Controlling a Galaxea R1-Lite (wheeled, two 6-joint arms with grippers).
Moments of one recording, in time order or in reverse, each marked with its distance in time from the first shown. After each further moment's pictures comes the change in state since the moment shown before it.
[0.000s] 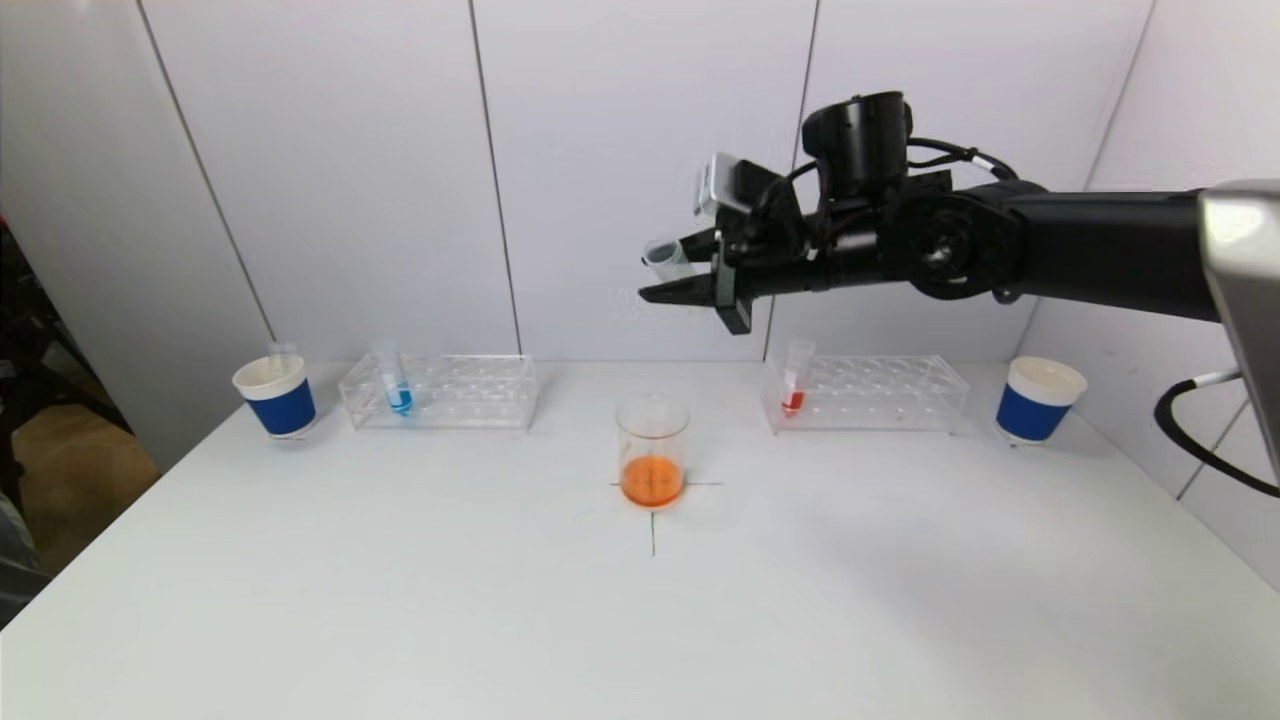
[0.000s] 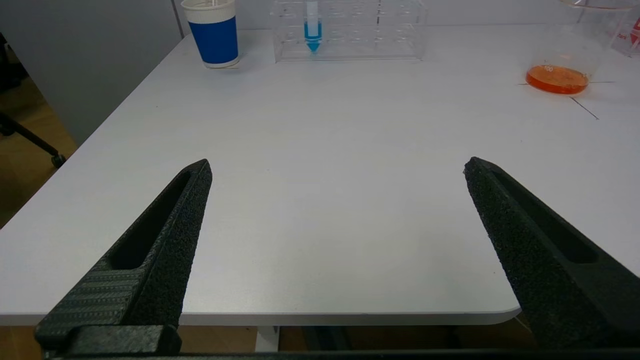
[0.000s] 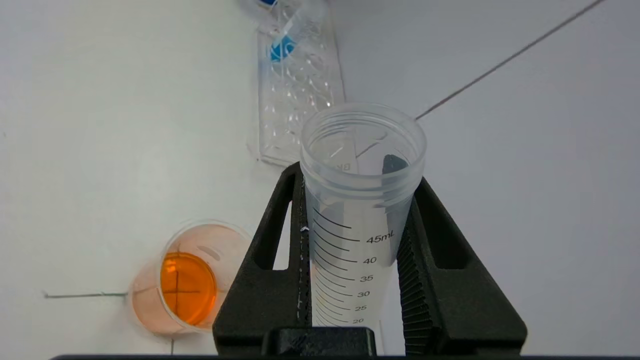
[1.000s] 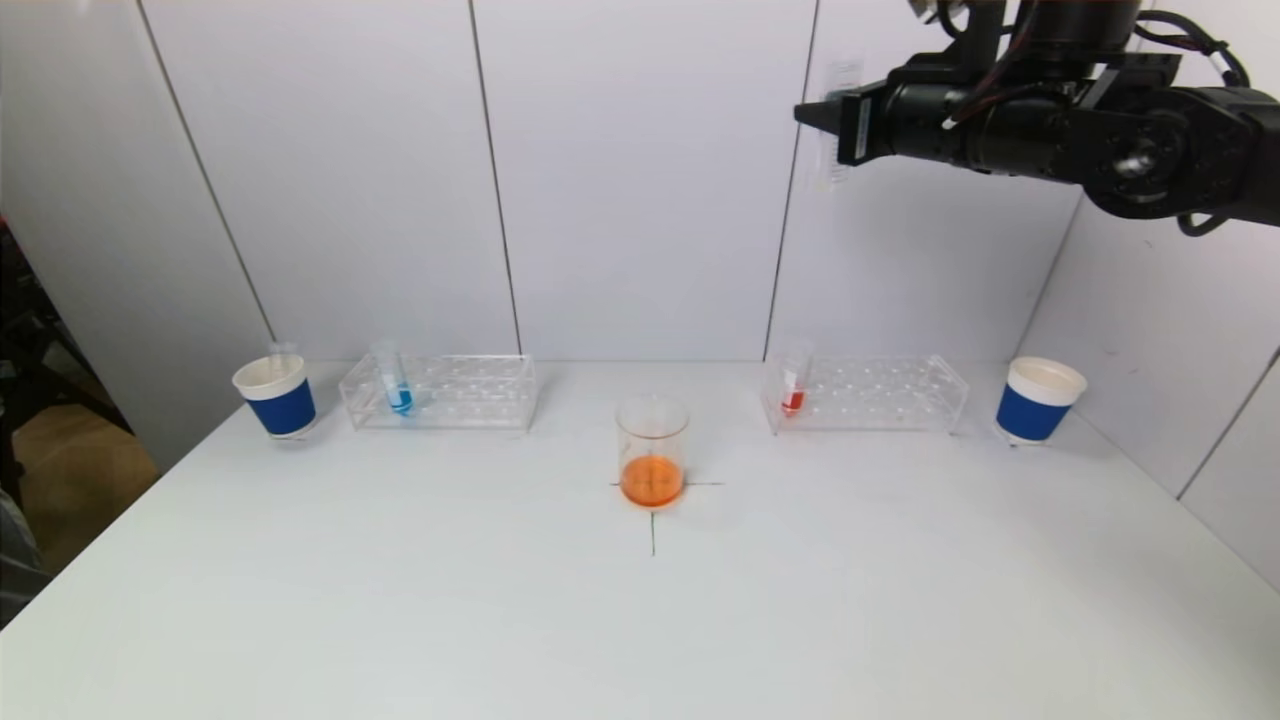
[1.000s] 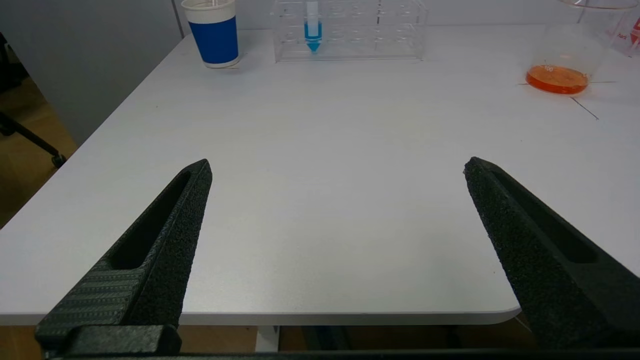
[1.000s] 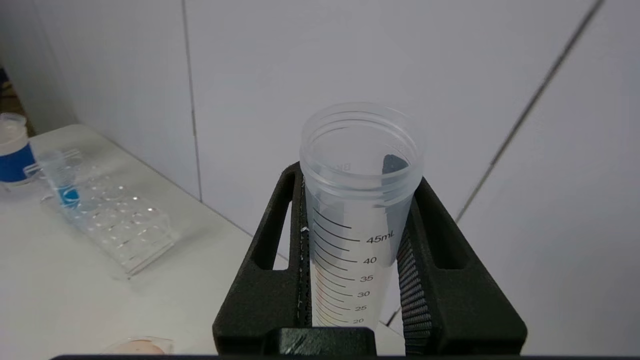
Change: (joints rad) left arm 0.000 0.000 0.000 0.000 0.000 0.000; right arm -0.179 -0.166 0.030 -0.210 -0.466 0.701
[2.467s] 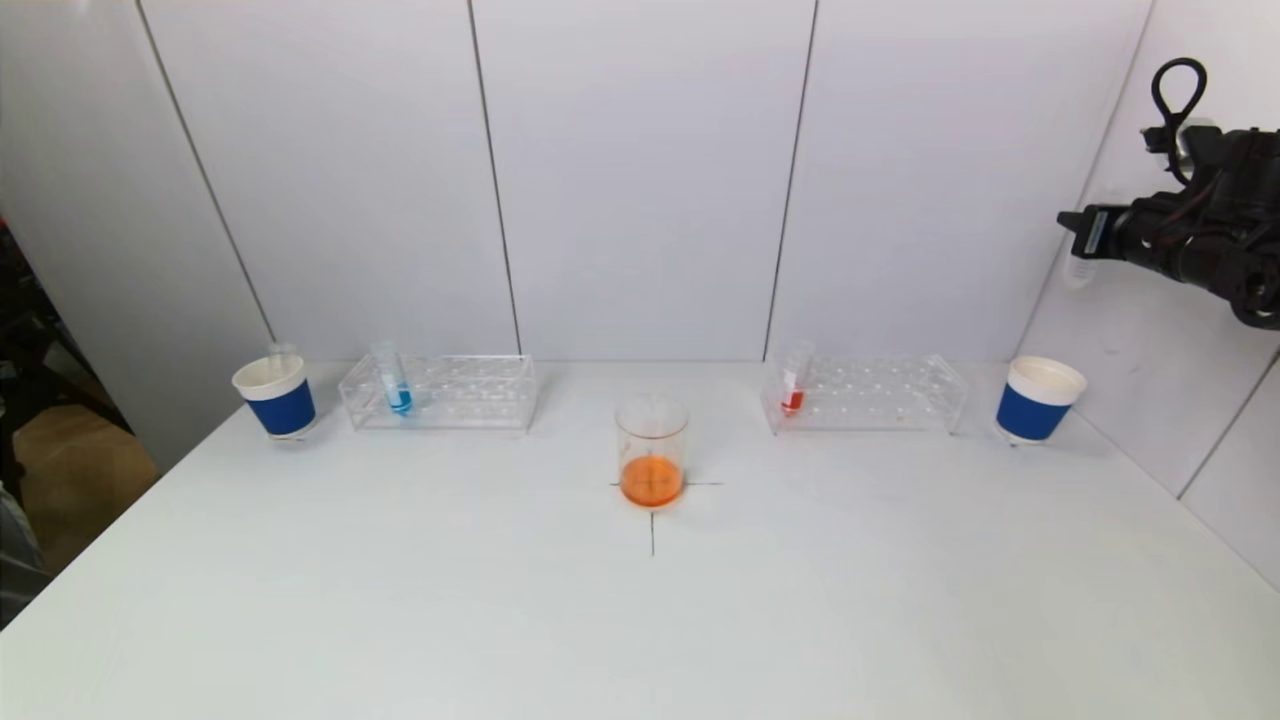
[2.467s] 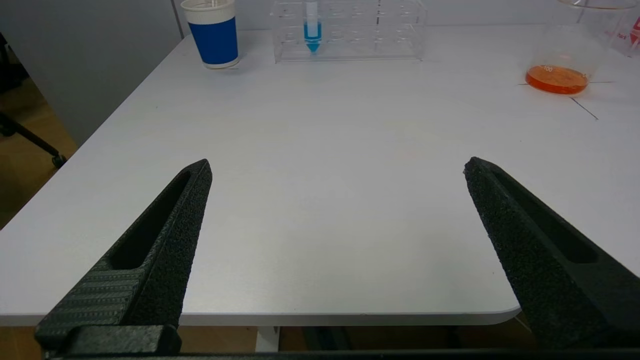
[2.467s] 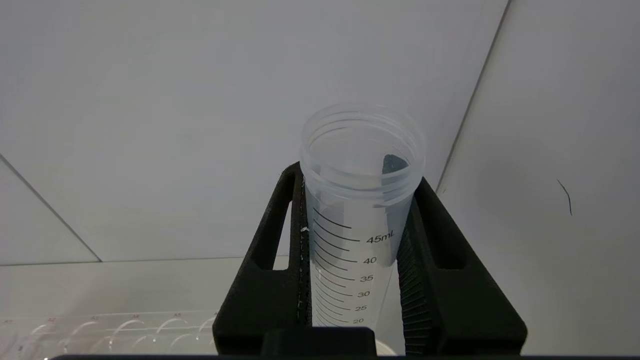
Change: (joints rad) left arm 0.000 0.000 0.000 0.000 0.000 0.000; right arm -0.547 0.121 0.292 -0.298 -0.044 0.106
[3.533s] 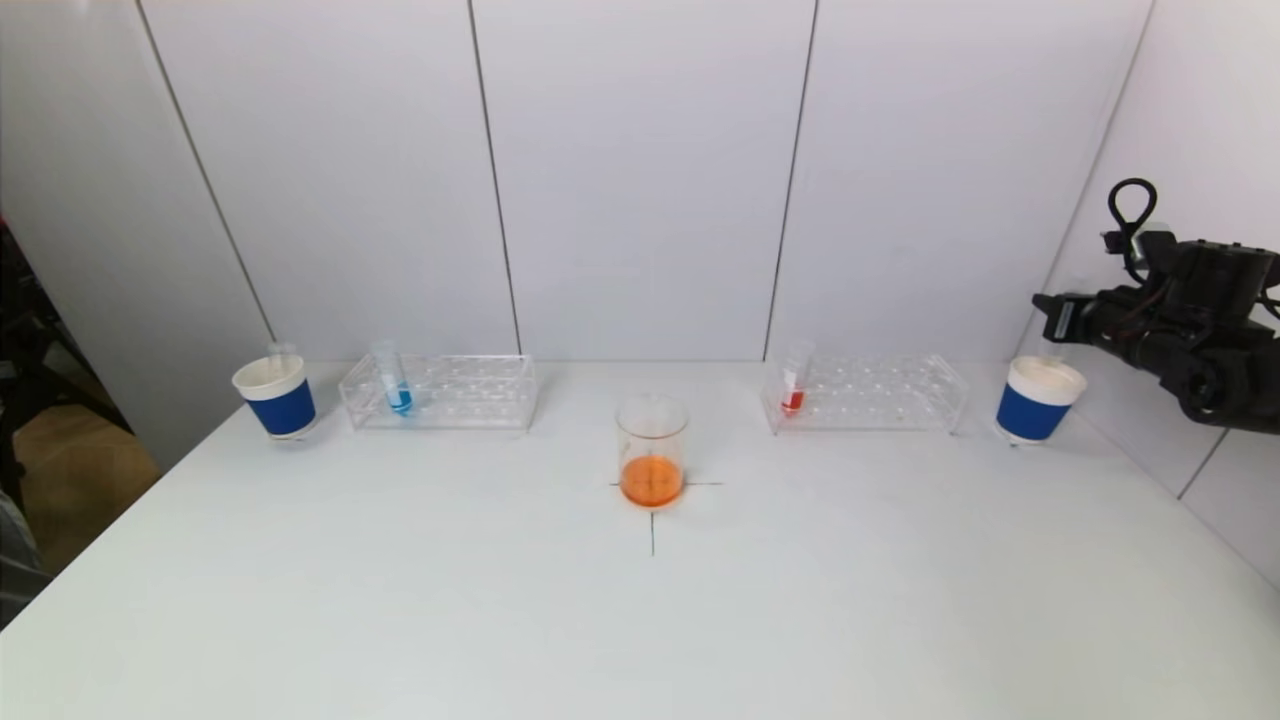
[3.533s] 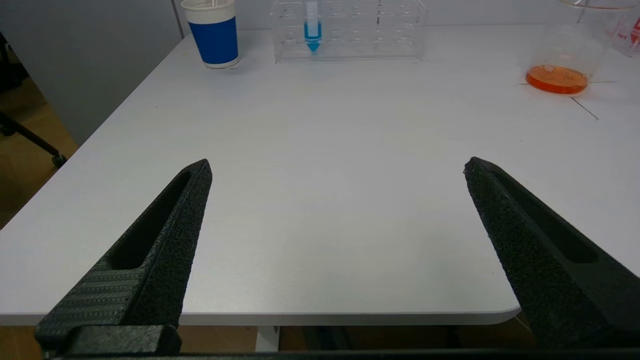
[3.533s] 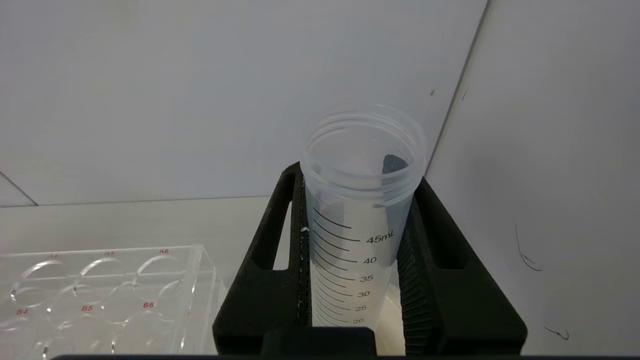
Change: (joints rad) left arm 0.000 0.000 0.000 0.000 0.000 0.000; right arm -0.018 0.106 0.264 -0.306 0.006 -0.013
